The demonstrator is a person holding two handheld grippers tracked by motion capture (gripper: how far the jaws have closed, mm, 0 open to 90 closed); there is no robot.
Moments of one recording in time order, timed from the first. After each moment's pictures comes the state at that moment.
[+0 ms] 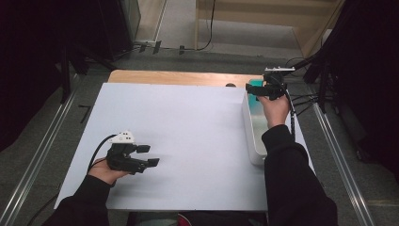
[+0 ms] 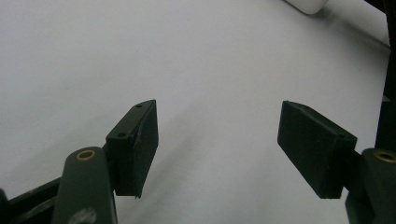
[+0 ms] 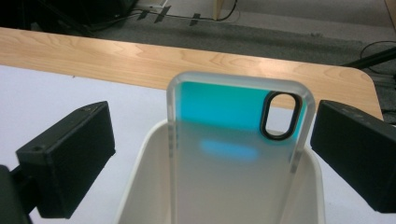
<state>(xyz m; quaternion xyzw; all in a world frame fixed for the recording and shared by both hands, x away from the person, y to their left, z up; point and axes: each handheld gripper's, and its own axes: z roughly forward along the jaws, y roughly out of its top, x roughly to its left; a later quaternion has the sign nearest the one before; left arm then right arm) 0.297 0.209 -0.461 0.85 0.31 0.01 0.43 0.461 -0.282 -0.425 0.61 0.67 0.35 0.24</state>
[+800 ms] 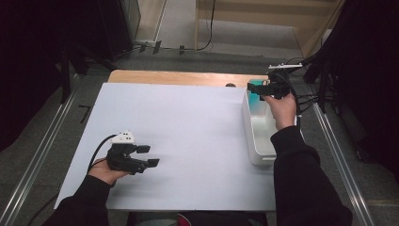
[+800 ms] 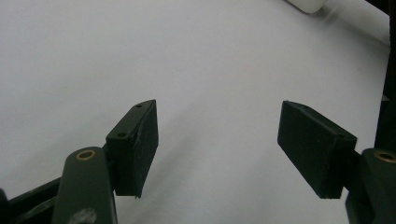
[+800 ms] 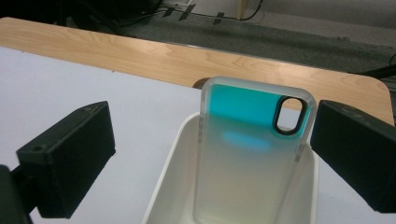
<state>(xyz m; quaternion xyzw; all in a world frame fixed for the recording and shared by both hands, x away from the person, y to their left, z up) 0.296 0.208 -0.462 0.85 0.31 0.00 0.43 0.443 -0.286 -0.397 0.58 0.69 0.37 0.21</state>
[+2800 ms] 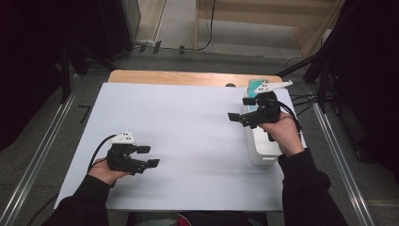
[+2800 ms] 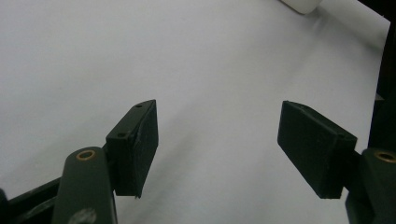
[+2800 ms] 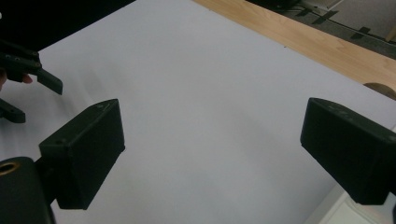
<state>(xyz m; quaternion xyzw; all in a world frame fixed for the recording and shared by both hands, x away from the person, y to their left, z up) 0.296 0.208 -0.461 0.85 0.31 0.00 0.43 0.357 -0.233 -0.381 0.38 0.80 0.45 0.10</state>
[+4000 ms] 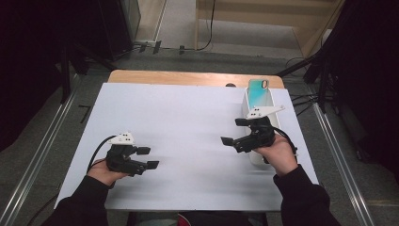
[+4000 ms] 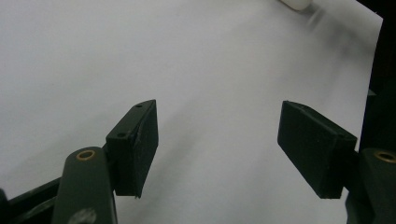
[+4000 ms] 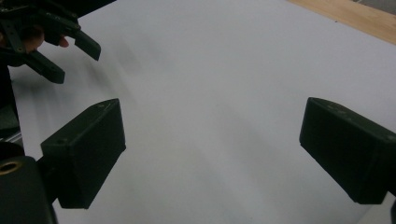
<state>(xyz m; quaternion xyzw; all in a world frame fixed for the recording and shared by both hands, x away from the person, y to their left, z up) 0.294 0.210 -0.461 0.85 0.30 -0.01 0.42 0.302 -0.210 -0.407 0.35 0.82 0.45 0.08</state>
